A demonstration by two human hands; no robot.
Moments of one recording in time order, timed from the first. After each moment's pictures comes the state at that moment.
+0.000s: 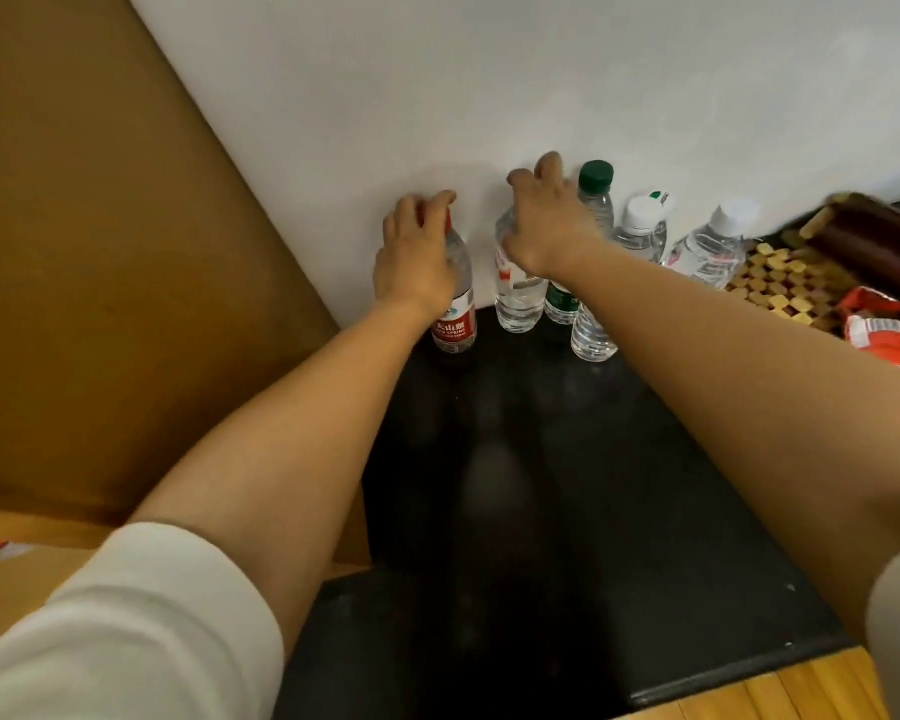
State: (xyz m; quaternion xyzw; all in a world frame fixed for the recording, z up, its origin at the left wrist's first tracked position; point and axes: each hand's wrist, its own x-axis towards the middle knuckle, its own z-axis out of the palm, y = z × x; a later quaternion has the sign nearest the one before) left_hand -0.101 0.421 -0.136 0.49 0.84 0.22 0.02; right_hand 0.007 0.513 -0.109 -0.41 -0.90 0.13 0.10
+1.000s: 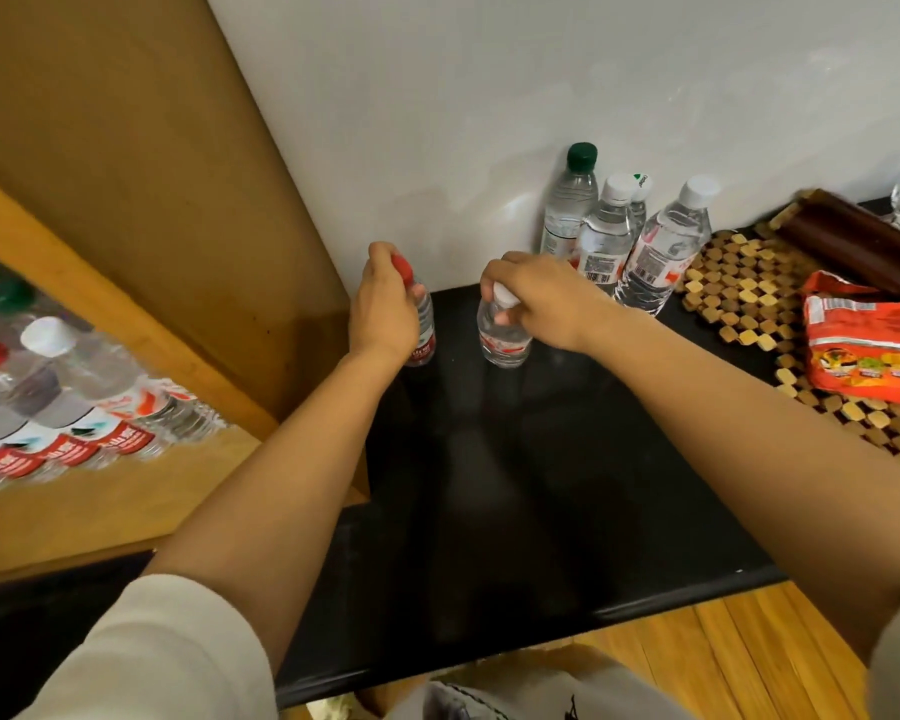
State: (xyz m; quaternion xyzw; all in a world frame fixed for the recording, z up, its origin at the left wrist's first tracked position) left_hand -0.064 0.323 -0.148 0.36 0.85 0.37 0.09; right_hand 0.083 0.425 -0.115 -0.20 -0.96 0.18 0.04
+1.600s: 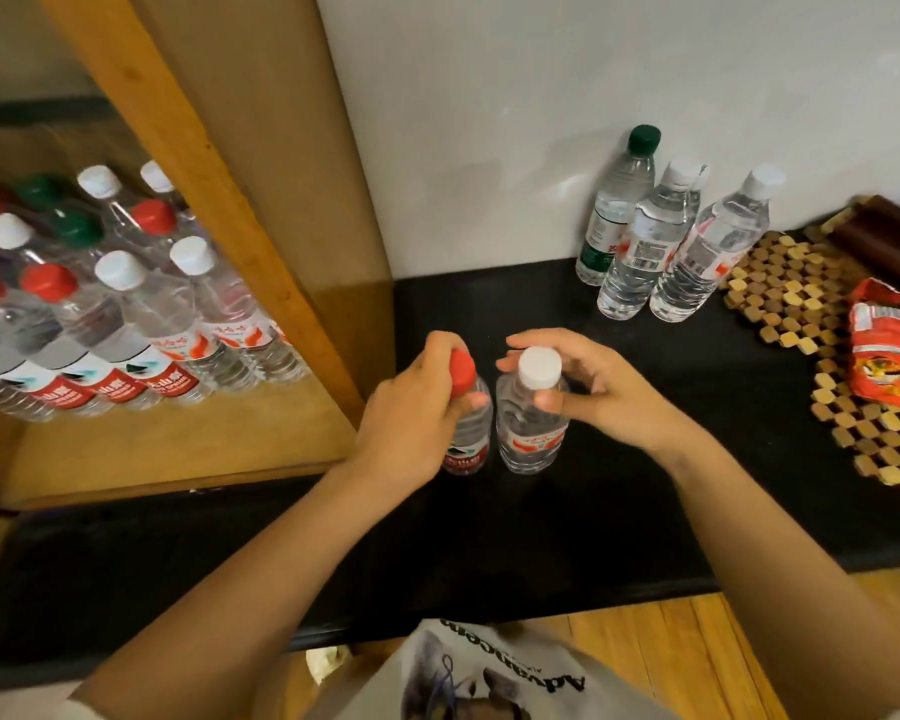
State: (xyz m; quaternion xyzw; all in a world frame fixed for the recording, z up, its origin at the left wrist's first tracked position) left_hand -0.001 0.192 -0.132 0.51 0.81 0.26 0.13; right_hand 0.141 0.343 -0.150 -0.14 -0.78 0.61 0.09
